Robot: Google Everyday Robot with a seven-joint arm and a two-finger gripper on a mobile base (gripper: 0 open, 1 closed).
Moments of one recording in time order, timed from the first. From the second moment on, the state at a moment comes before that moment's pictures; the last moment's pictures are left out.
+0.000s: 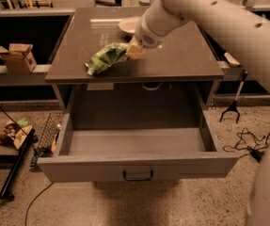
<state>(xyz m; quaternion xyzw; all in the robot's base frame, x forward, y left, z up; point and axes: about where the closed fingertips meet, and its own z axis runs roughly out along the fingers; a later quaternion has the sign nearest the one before) 0.708 0.006 0.882 -0.58 0.74 0.06 0.33</state>
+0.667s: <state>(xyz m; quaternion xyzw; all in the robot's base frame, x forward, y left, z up) 0.631 -0.051 0.912 -0.55 0.75 0.09 0.36</state>
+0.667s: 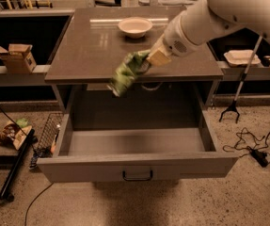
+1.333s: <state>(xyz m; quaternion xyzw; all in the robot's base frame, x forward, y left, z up) 0.577 -0.099 0.907 -0.52 0.78 0.09 0.34</state>
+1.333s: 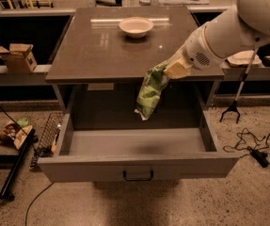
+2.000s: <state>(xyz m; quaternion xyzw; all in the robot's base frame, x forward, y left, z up) 0.583 -0.100 0.848 -0.45 0.81 0.13 0.36</state>
